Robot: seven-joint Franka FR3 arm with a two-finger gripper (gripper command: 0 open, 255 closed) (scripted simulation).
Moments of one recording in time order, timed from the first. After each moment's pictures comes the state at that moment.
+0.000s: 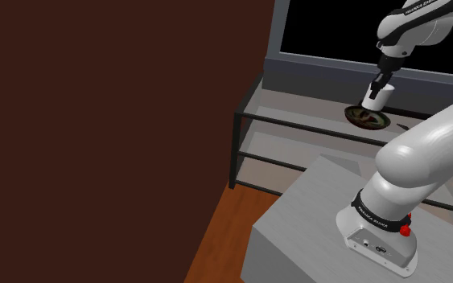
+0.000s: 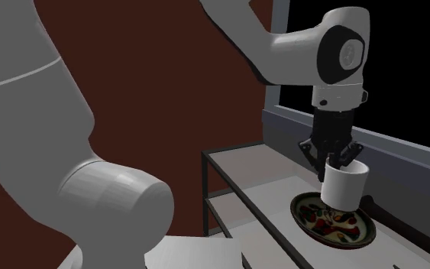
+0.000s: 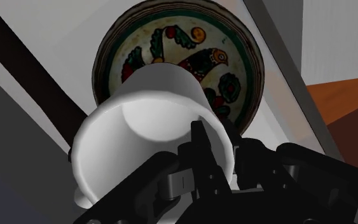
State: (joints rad) arm -0.34 -0.33 -0.75 -2.34 -0.32 2.12 -0.80
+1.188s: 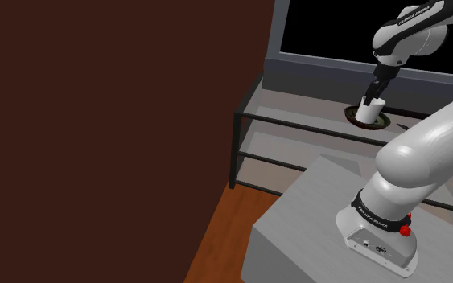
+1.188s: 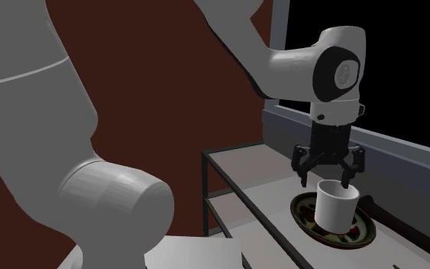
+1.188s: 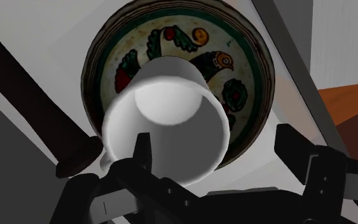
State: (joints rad) arm -0.33 -0.29 -0.78 -2.39 -0.31 2.21 -0.80
